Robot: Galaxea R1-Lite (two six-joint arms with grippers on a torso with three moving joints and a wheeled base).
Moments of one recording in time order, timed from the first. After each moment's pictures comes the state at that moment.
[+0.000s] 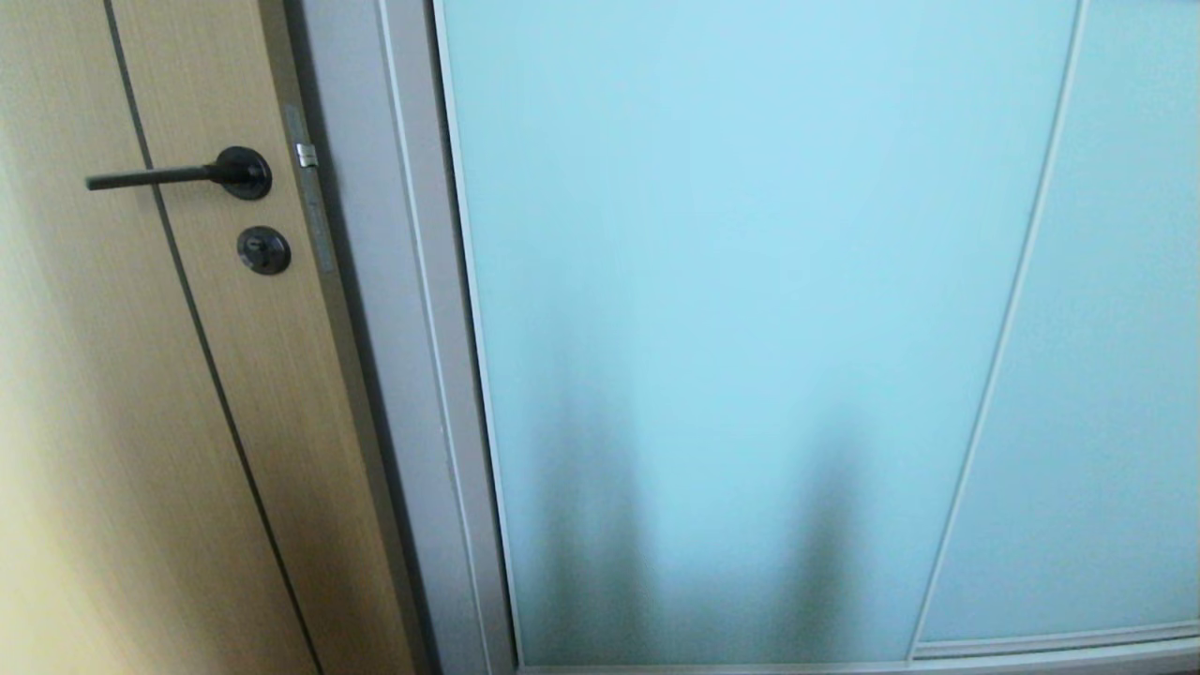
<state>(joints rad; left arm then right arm) 0.00 0.00 0.00 0.01 0.00 -0.02 -0.01 0.00 0.00 0.00 -0.03 0.04</state>
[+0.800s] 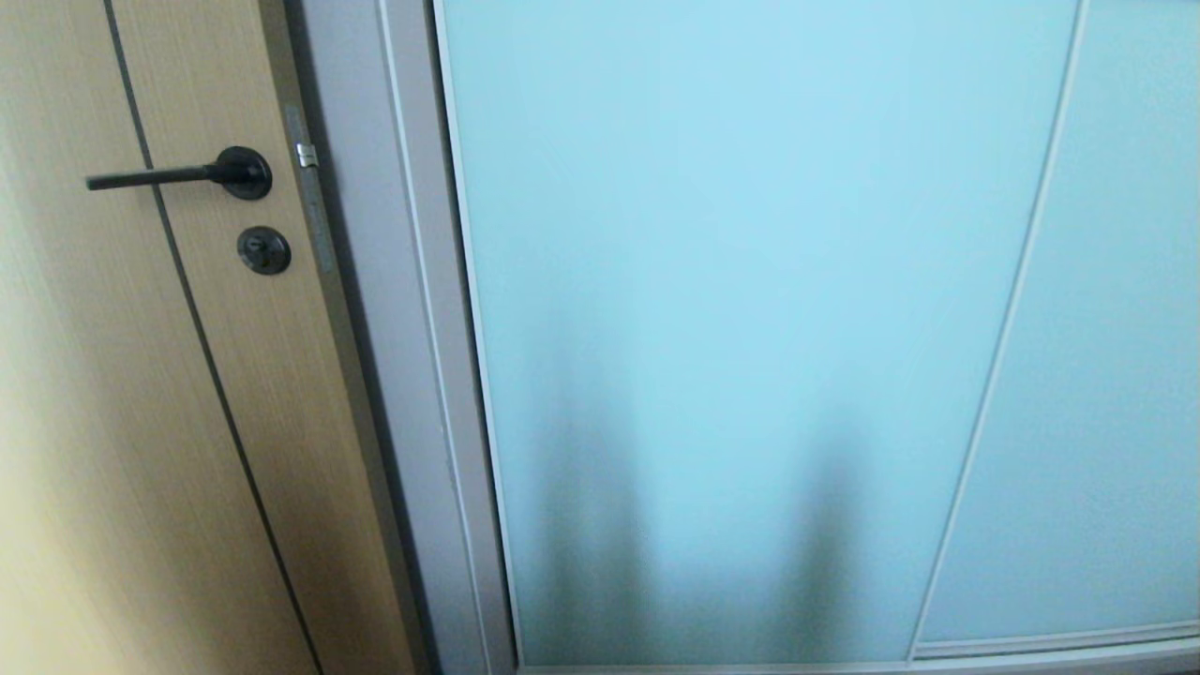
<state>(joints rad) 0.00 0.00 0.00 0.01 0.00 -0.02 -0.01 0.00 0.00 0.00 -0.03 0.04</state>
